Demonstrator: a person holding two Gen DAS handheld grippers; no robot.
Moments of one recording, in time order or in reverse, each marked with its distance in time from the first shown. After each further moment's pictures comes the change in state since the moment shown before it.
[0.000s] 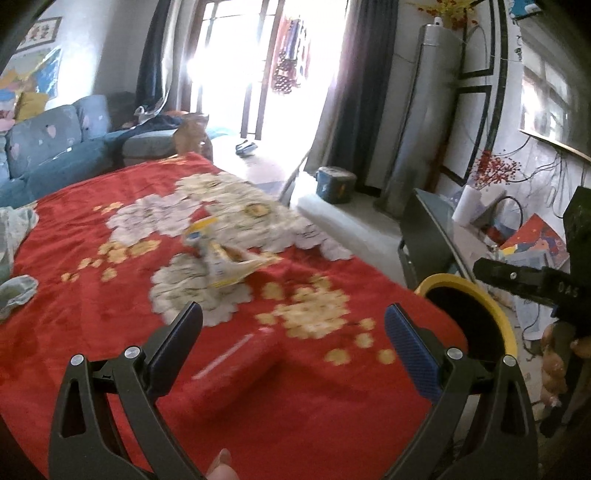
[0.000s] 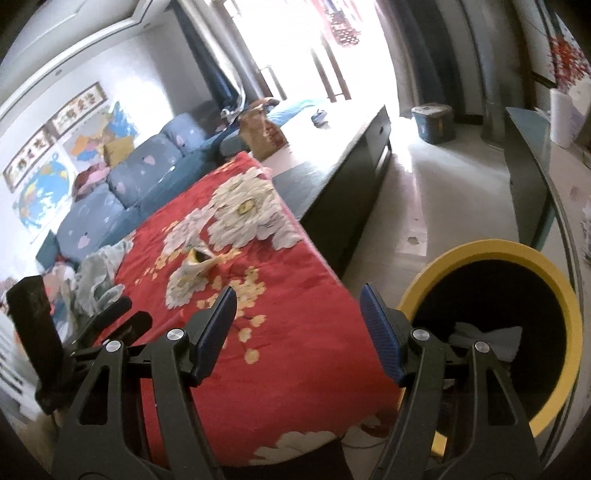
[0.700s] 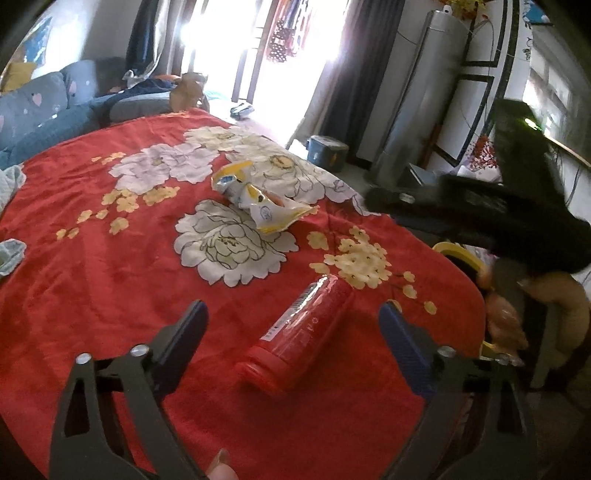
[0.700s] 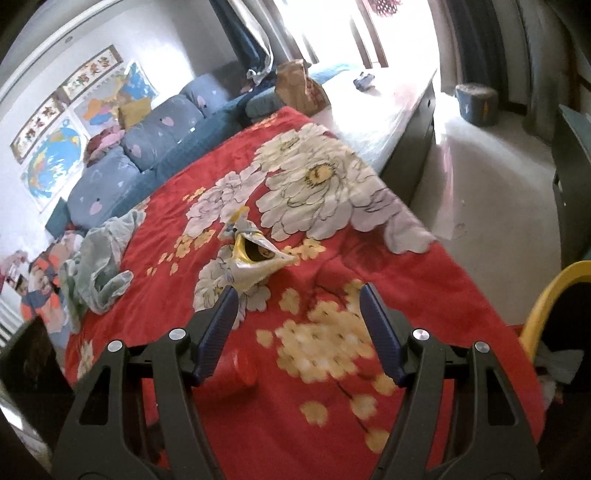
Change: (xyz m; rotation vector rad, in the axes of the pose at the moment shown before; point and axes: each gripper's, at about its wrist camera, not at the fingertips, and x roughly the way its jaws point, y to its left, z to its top) left arm 0.021 0.059 -0.023 -0.031 0.131 -0.102; right arm 0.122 0.092 0.019 -0.049 0.149 0.068
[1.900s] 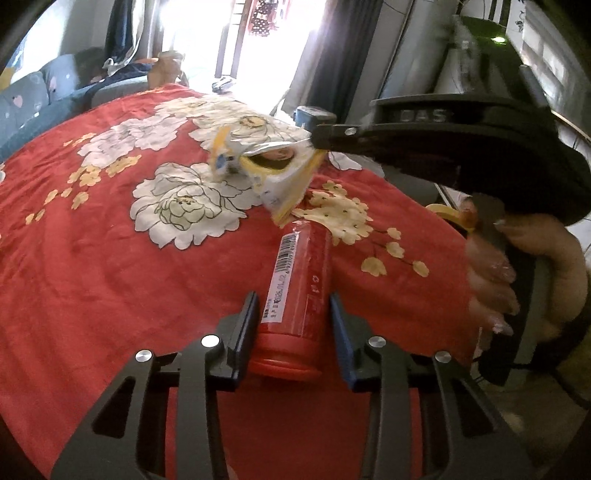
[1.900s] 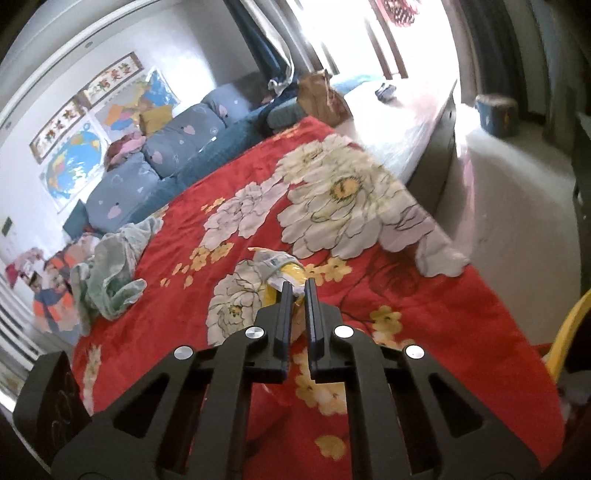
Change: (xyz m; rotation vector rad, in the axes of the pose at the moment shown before) left arm 0.019 -0.030 -0.020 0.049 0.108 -0.011; right arm 0.001 -0.002 0.005 -0.043 -0.070 0.077
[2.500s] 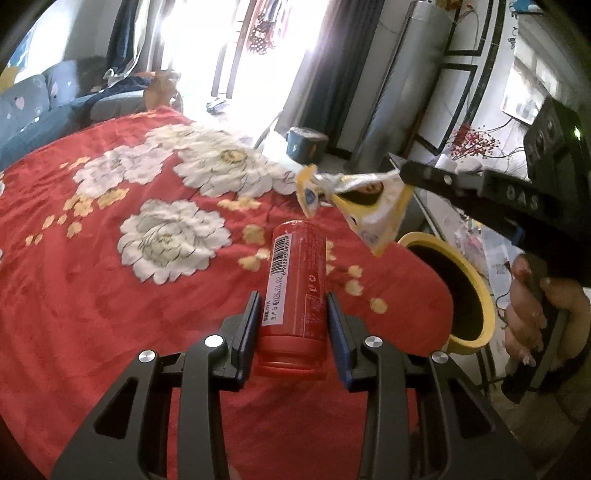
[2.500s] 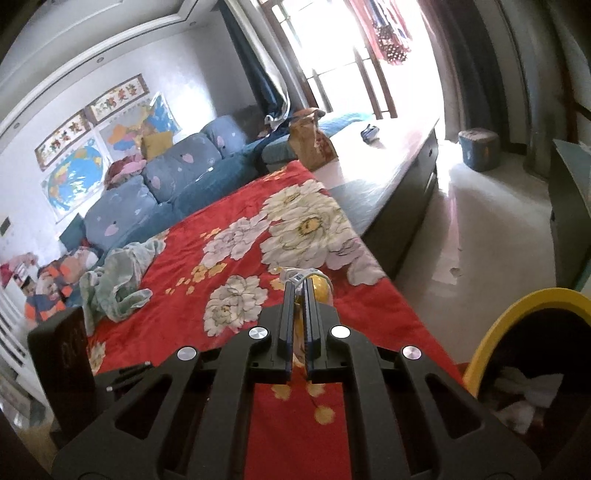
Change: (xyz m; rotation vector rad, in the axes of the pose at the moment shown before) left arm -0.019 -0.026 0.021 -0.015 -0.084 -0.041; right arm -0.093 -0.026 -0.012 -0.028 -0.136 -0.036
